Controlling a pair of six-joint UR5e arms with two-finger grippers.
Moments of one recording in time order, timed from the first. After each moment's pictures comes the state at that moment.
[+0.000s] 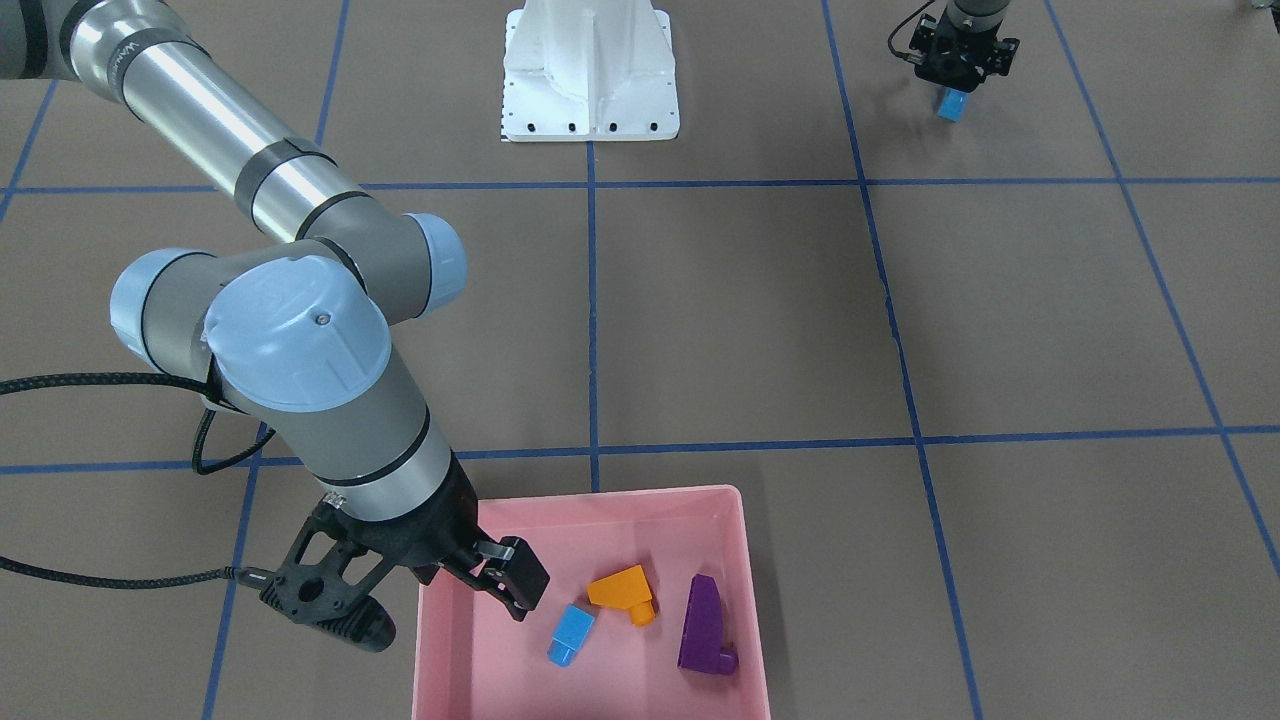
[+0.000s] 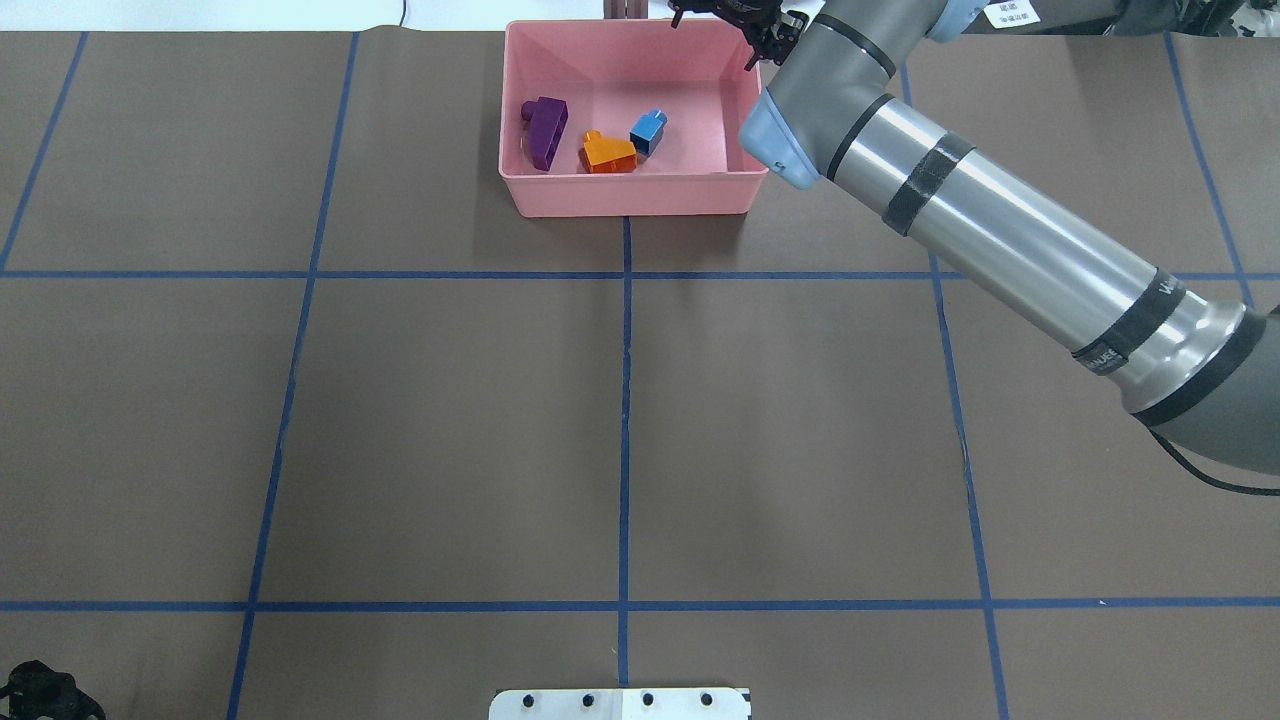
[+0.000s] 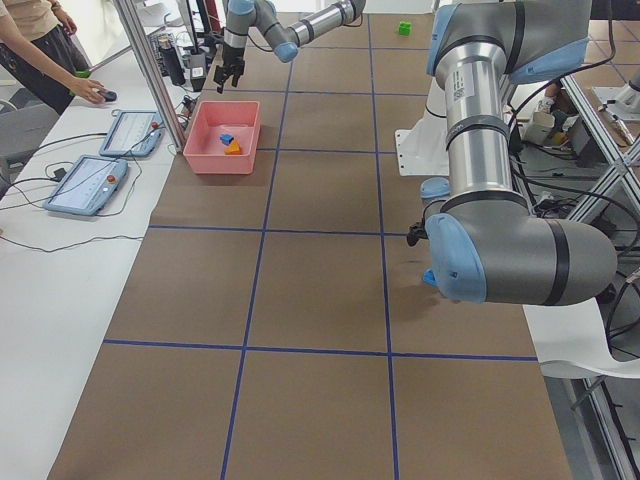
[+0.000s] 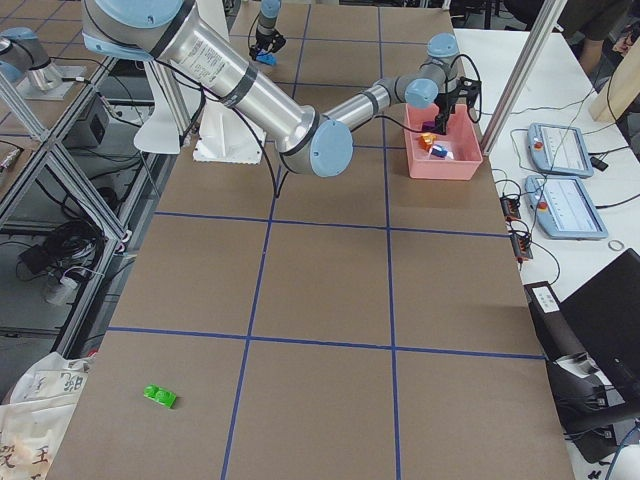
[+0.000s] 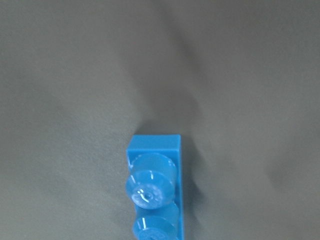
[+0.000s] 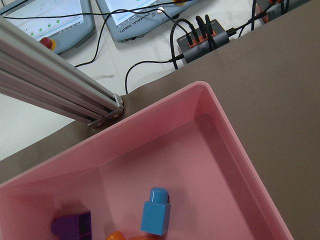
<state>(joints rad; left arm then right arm) 0.10 -1.02 -2.14 -2.05 -1.84 -1.08 0.93 -0.54 1.03 -1.15 1.98 1.44</state>
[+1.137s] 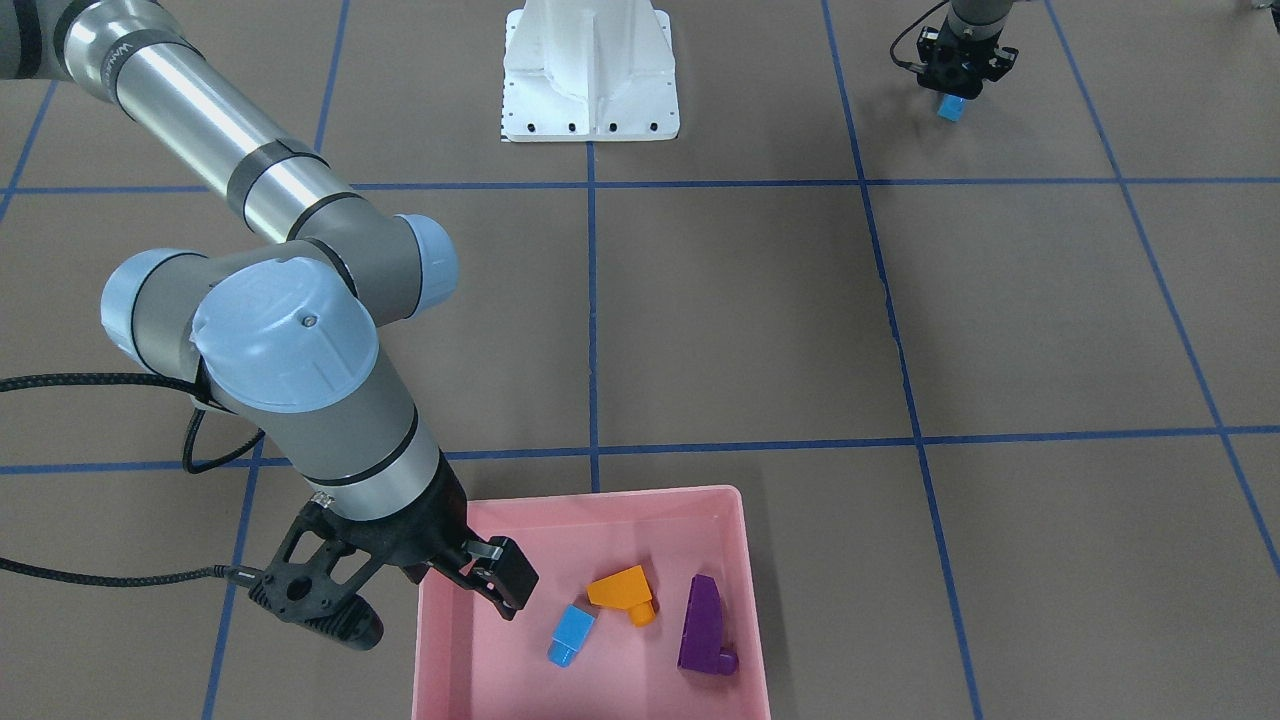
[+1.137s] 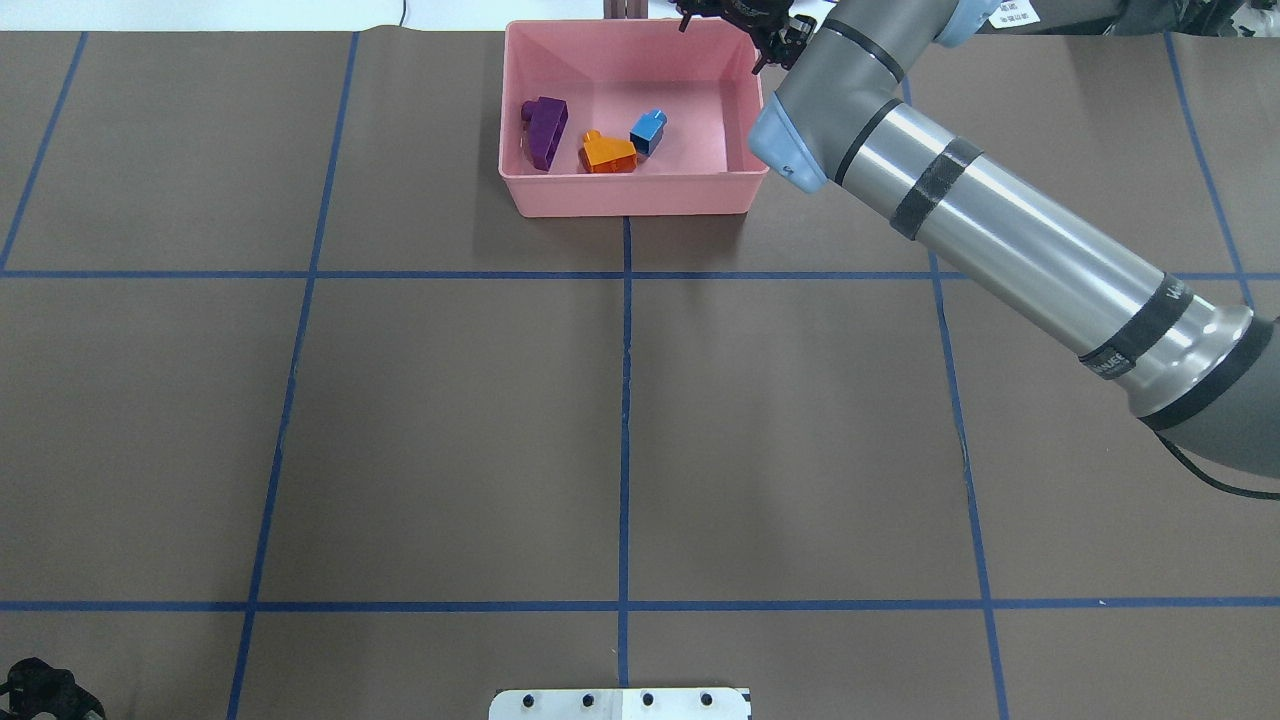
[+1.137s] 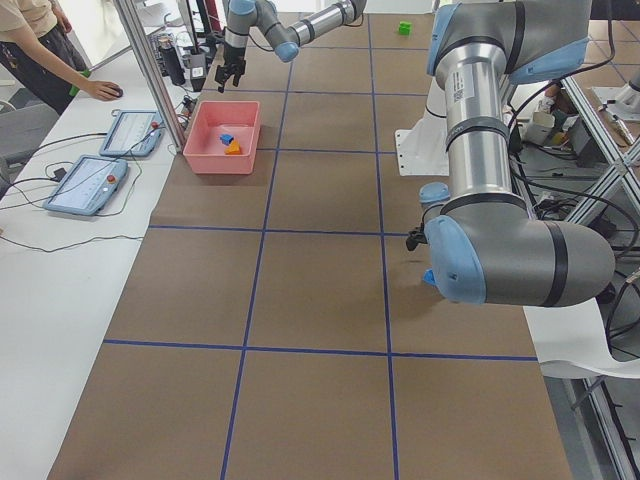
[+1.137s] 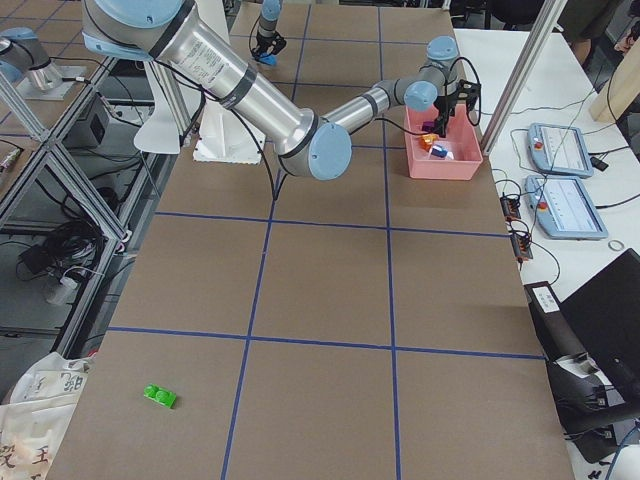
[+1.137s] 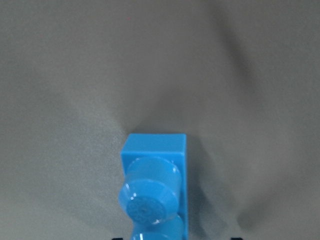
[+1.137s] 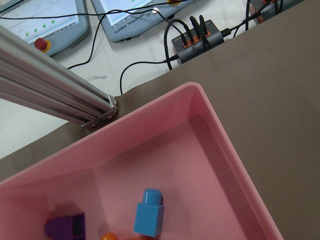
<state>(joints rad) 0.08 -1.02 -2.12 -2.05 -1.84 -1.09 0.93 -0.55 1.05 -1.16 1.98 1.44</state>
